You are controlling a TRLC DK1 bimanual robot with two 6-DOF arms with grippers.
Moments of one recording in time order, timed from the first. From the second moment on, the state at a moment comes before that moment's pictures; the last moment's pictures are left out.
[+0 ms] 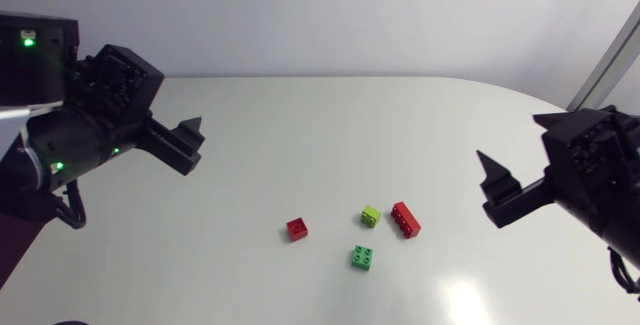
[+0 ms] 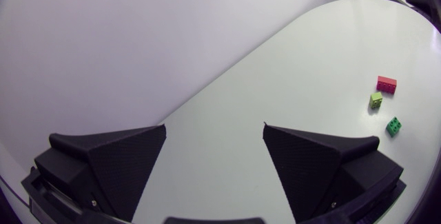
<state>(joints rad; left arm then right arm) -0.50 0.97 0.78 -0.20 -0.42 0.47 0.41 0.56 0.54 -0.20 0.34 -0.51</state>
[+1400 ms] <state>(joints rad) -0.34 0.18 0.46 -0.24 -0.58 0.26 0.02 0.00 0.40 -0.38 0.46 -0.38</state>
